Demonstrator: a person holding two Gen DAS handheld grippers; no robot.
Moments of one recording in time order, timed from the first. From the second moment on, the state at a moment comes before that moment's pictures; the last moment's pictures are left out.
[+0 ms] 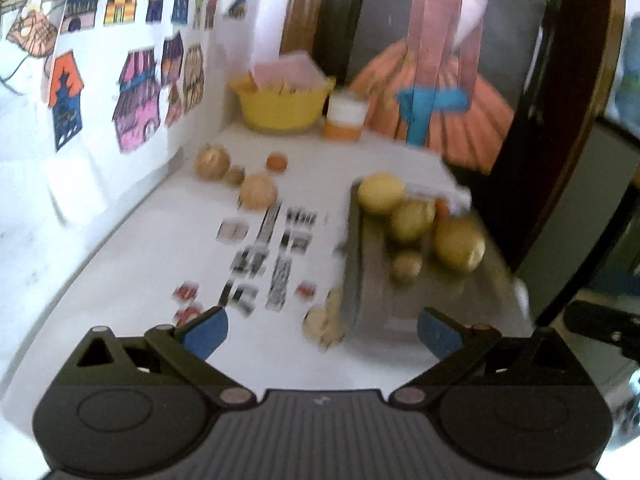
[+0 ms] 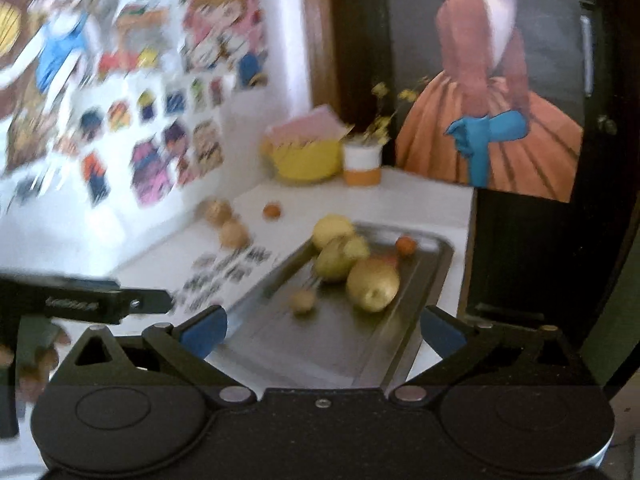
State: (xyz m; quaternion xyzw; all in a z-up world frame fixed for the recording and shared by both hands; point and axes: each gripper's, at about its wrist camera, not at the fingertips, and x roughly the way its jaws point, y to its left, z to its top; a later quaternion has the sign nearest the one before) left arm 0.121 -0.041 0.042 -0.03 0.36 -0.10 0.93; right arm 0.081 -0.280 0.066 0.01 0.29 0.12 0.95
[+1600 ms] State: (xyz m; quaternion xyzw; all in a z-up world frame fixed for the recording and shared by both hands) left arm 0.288 0.008 0.034 -0.06 0.33 -0.02 0.94; right arm 0.371 -0.167 0.081 0.01 0.35 0.27 0.90
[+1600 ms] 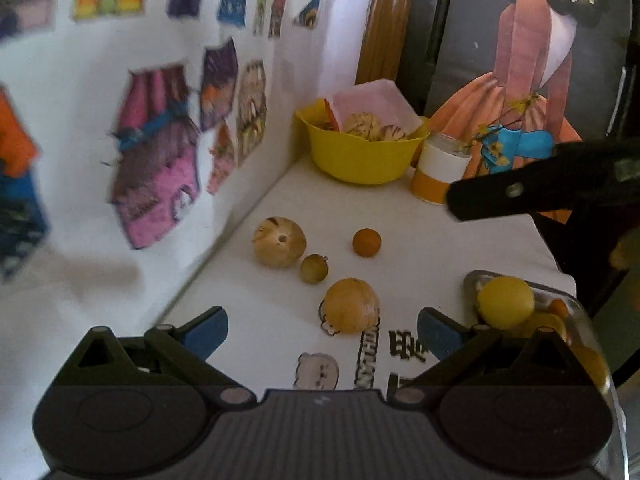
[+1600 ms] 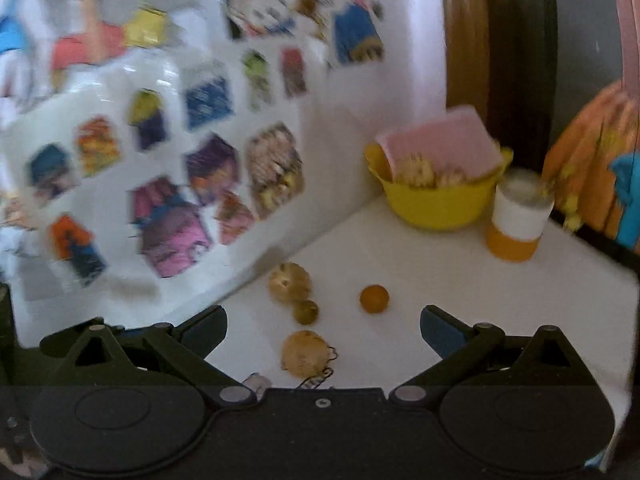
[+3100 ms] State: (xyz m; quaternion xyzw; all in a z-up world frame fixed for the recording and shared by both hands) left arm 0.331 -0.005 -0.013 -0.08 0.38 -0.04 0.92; right arm 0.438 -0.153 0.000 0.01 0.38 0.27 0.89
